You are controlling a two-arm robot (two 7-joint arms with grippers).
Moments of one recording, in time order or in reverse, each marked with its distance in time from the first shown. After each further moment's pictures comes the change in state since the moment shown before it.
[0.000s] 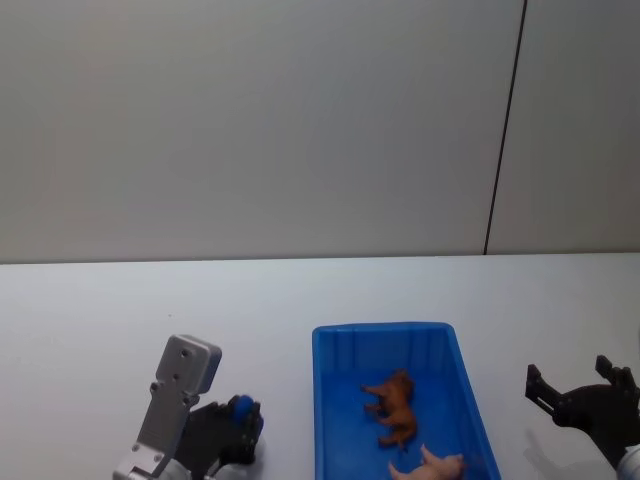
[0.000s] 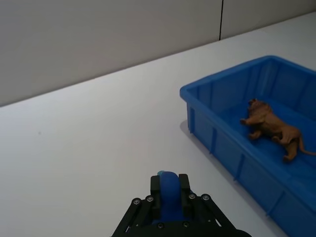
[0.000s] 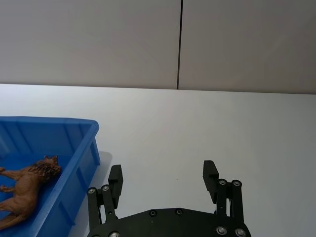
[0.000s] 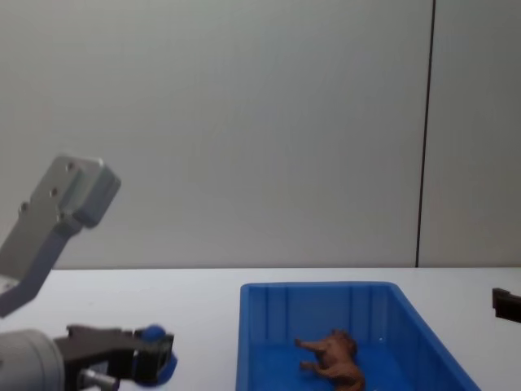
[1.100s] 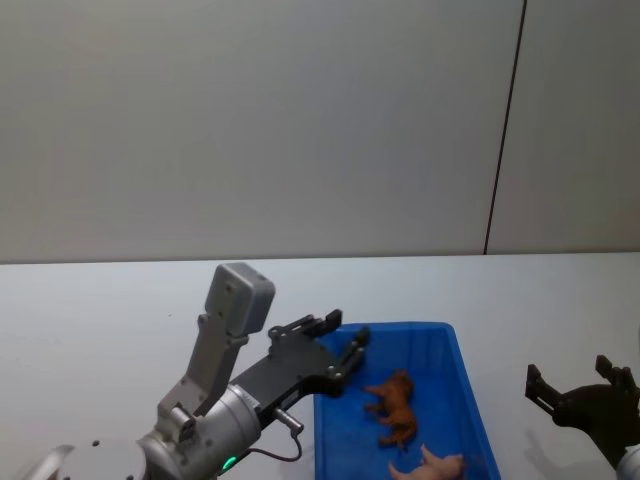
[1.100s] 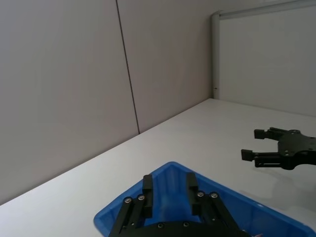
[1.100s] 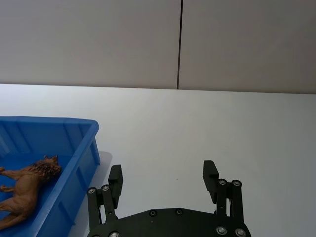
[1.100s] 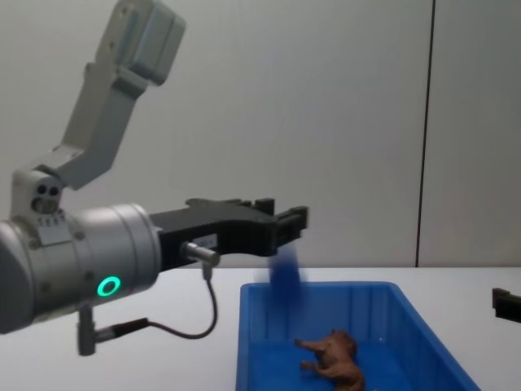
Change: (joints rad) left arm -0.110 -0.073 0.011 -0.028 0.011 -0.150 -0.315; right arm 0.000 0.000 0.000 0.000 0.000 0.000 0.000
